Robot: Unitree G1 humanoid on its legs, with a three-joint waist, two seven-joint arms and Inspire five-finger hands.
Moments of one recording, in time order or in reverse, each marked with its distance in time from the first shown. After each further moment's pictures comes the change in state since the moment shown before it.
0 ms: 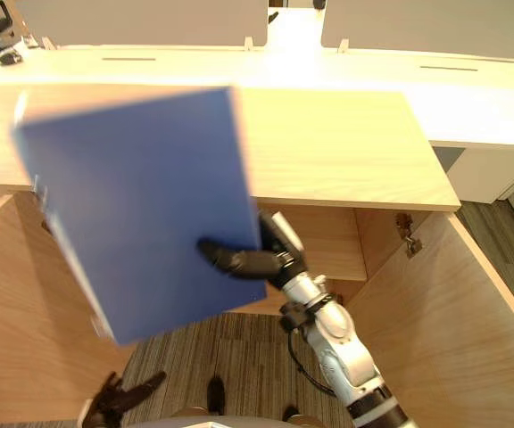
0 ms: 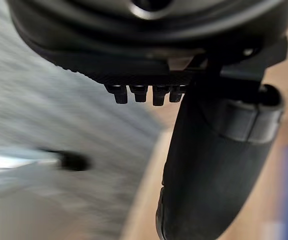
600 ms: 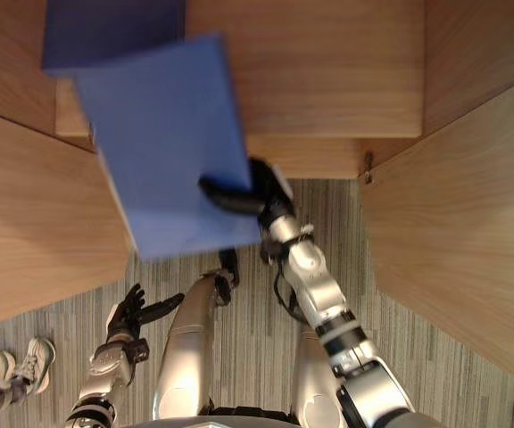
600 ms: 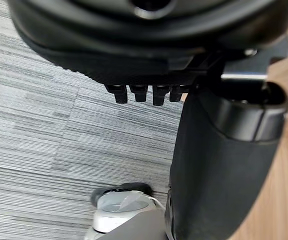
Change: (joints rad) left arm -0.352 0.027 -0.037 -0.082 0.007 -0.040 0.082; right arm -0.451 0.209 -0.370 0.208 0.187 -0.008 -0.337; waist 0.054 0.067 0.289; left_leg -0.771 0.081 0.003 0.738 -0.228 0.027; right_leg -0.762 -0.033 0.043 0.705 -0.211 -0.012
